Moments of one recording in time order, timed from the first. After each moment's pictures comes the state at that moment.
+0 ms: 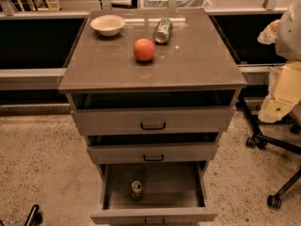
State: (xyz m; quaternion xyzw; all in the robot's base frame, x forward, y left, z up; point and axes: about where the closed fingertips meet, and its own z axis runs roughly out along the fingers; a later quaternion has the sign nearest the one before) arm 0.438 -0.216 0.977 -0.60 0.78 -0.04 0.16
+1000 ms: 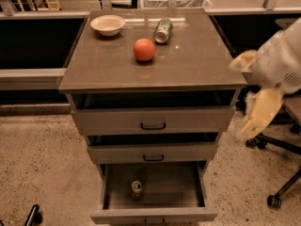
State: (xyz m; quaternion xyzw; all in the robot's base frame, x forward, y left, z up) arm 0.446 -0.189 0.918 -0.63 0.74 0.08 0.21
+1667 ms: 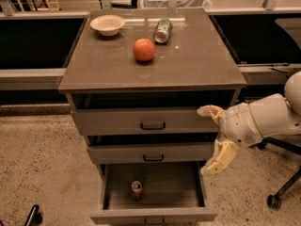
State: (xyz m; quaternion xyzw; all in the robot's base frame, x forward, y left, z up) arm 0.438 -0.129 0.778 -0.61 0.68 0.26 0.32
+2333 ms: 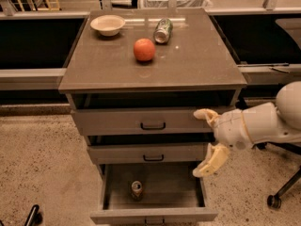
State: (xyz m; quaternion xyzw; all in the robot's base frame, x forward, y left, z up) arm 0.446 -0.122 0.757 -0.60 0.68 0.26 0.34
